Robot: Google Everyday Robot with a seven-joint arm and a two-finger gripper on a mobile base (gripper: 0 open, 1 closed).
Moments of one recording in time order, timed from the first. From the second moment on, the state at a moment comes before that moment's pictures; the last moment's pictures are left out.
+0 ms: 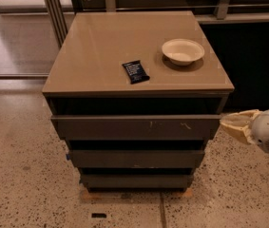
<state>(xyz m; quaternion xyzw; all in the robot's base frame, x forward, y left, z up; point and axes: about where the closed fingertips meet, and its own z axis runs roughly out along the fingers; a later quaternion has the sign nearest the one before) 0.467 -0.246 0.817 -0.37 0.81 0.08 0.44</state>
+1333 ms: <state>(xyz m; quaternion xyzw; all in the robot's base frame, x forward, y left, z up) 0.527 -0.231 0.755 -0.30 0.76 0.16 0.55</state>
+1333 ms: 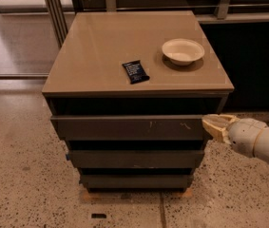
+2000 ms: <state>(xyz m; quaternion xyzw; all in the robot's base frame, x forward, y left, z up) 0.558 -0.210 0.737 -0.29 0.75 0.17 0.57</state>
